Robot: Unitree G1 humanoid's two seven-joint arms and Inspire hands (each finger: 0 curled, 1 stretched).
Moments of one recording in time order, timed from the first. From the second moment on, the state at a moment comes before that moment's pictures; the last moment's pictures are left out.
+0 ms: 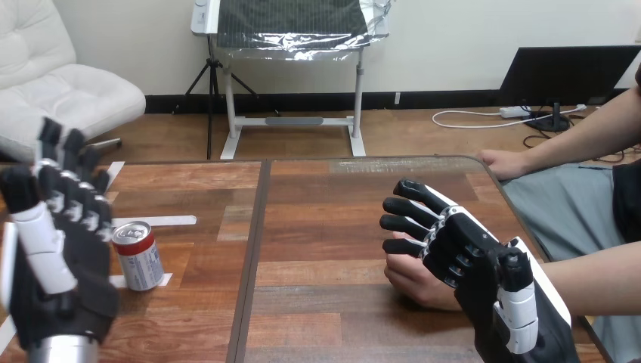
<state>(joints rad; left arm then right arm) 0.28 0.02 0.25 -0.36 -0.43 -0.12 -0.12 0.38 -0.20 0.02 -0.23 0.32 -0.36 0.49</state>
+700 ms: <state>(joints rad) 0.18 0.07 0.32 -0.31 -0.42 -0.12 -0.10 0.38 -0.20 0.02 -0.23 0.32 -0.36 0.49</state>
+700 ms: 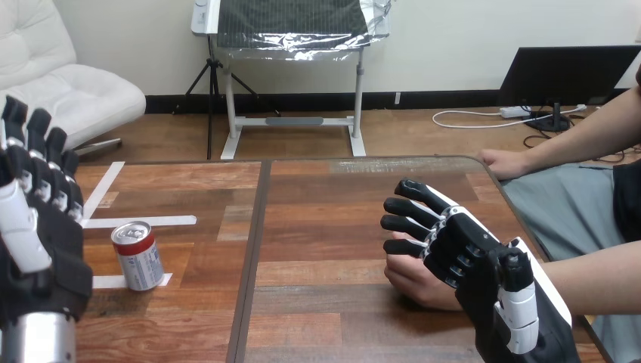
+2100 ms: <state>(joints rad) 0.02 0.20 0.34 0.13 -0.22 -0.21 -0.13 0.38 -0.20 0.02 -0.23 0.32 -0.36 0.49</state>
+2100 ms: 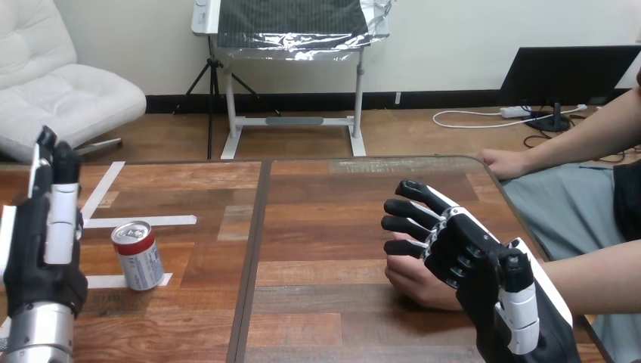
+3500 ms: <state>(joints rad) -0.09 0.27 0.33 0.44 -0.07 -0.26 -0.04 0.38 -0.20 0.02 -0.23 0.32 -0.38 0.49</state>
